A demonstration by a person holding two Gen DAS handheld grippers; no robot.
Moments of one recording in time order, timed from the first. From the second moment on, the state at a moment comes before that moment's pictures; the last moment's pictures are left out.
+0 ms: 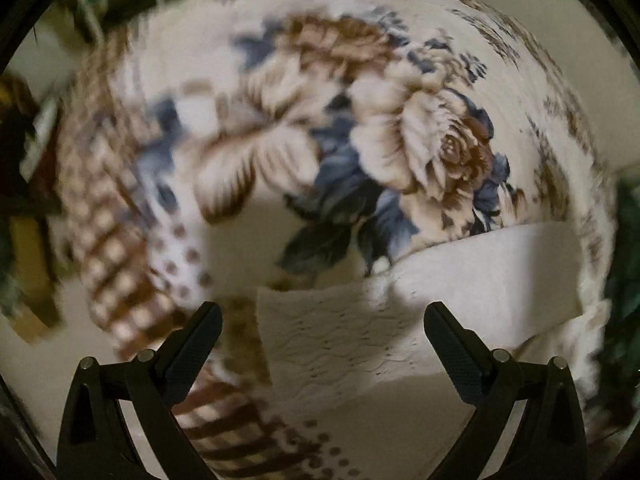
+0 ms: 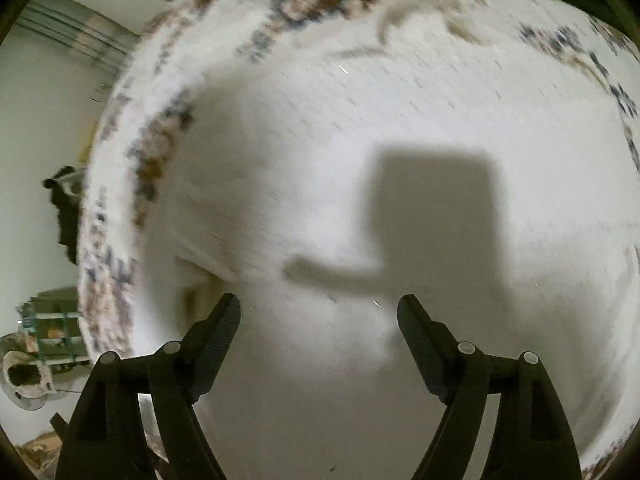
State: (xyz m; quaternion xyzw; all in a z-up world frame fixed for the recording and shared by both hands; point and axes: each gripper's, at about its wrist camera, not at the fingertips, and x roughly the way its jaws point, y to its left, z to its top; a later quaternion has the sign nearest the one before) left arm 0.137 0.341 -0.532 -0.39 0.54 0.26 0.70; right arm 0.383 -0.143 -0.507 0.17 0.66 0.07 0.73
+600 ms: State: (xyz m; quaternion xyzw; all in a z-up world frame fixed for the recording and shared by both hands) left arm 0.186 0.419 -0.487 -0.34 0.46 0.29 0.77; right arm 0.360 -0.116 -0.524 0.12 0.66 0.06 0.74
